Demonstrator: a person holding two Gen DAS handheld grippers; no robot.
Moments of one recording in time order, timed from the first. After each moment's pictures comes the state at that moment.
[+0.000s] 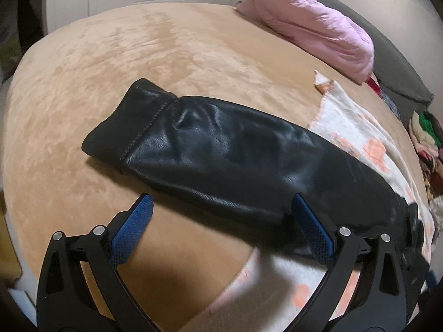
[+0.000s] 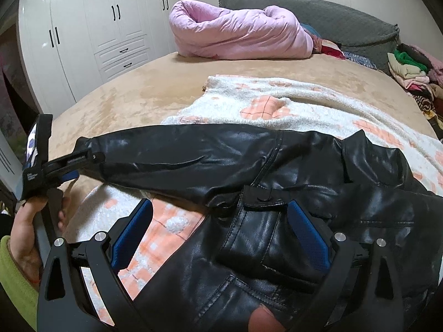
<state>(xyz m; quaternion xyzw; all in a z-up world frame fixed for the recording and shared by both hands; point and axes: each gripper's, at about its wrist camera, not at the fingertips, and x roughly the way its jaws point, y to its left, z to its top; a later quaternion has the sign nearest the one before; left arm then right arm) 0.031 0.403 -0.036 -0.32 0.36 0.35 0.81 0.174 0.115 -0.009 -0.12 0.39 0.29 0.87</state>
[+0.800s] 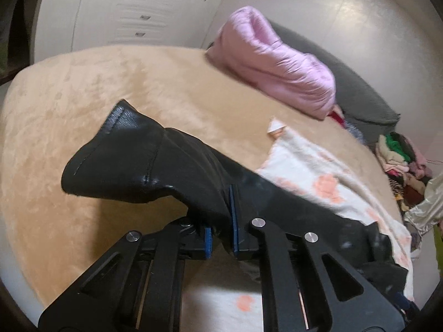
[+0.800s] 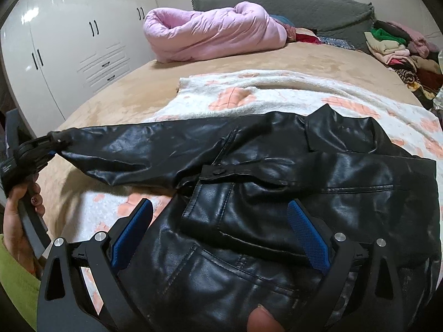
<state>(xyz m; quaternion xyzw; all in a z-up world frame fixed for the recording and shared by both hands) 0.015 0.364 0.039 -0.29 0.23 0.30 0.88 0.169 0.050 -0.004 -0.07 0.40 0.25 0.88</state>
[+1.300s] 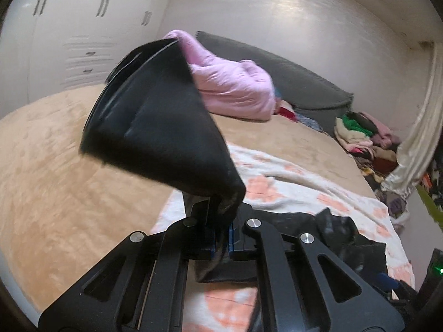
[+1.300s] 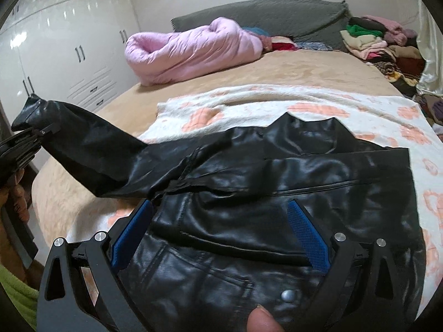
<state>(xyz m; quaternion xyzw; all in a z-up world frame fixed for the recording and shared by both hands) 0.050 0.267 0.109 -0.20 0.20 0.20 0.94 0.166 -0.019 0.026 -0.02 0.37 0.22 0.90</state>
